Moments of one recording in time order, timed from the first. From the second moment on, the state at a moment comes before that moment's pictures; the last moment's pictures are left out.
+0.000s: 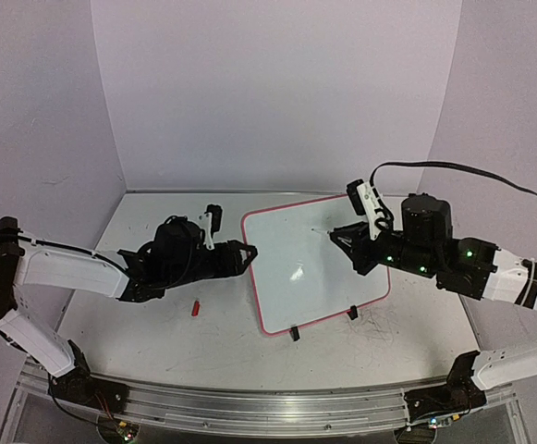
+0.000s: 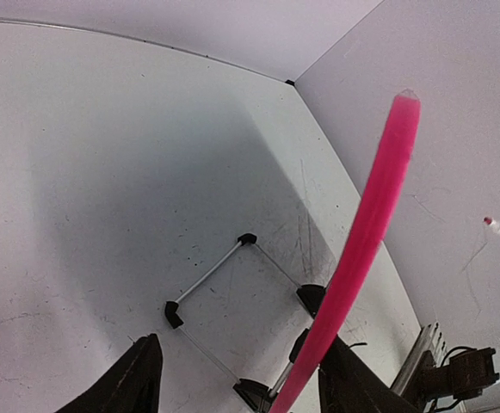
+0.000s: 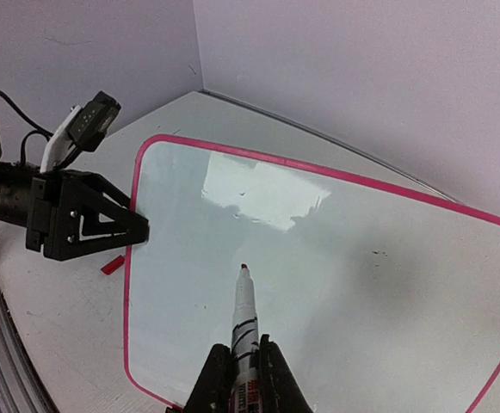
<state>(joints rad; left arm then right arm) -0.93 1.50 0.78 0.37 -0.07 -0.73 0.89 1.08 0.86 -0.13 0.11 0.08</state>
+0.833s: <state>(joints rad) -0.82 1.49 0.77 0.53 0.20 -0.67 0.95 1.31 0.89 0.05 -0.02 -0.03</state>
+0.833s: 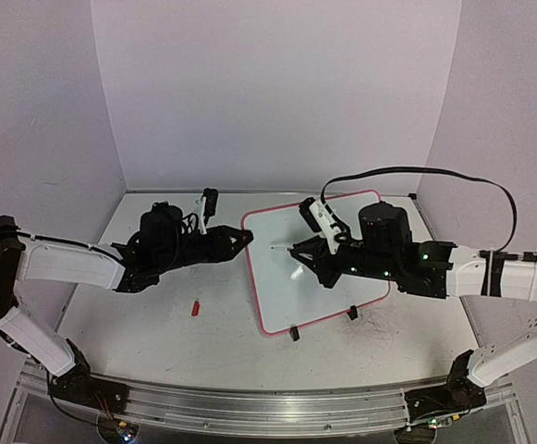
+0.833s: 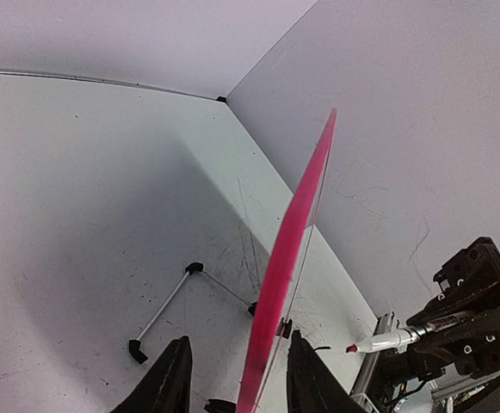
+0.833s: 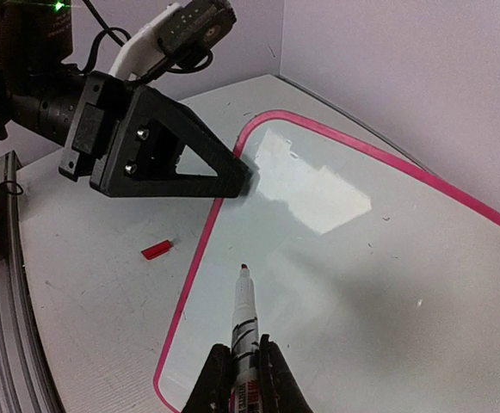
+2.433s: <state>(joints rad) -0.81 1.49 0.77 0.56 0.26 -0.57 1.04 1.48 1.00 0.13 0.19 -0.09</state>
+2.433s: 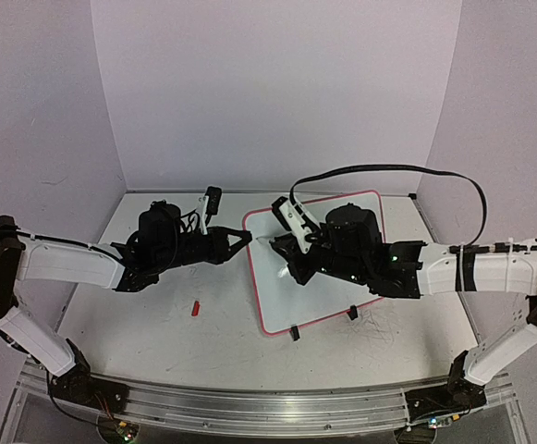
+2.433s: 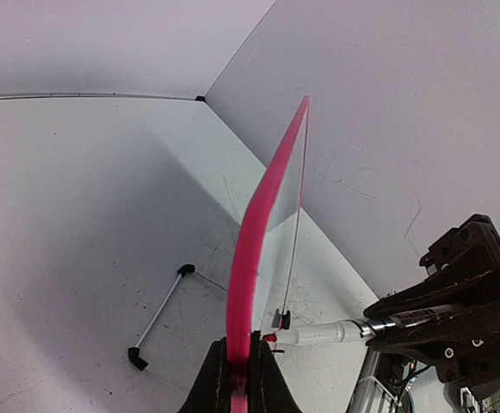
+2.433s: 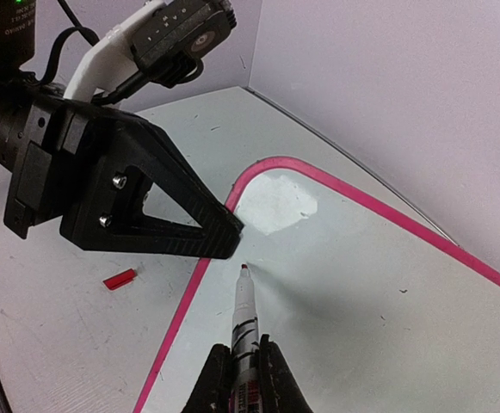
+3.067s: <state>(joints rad) -0.80 1.49 0.77 0.56 0.26 -0.57 1.04 1.49 1.00 0.13 0.22 -0.08</state>
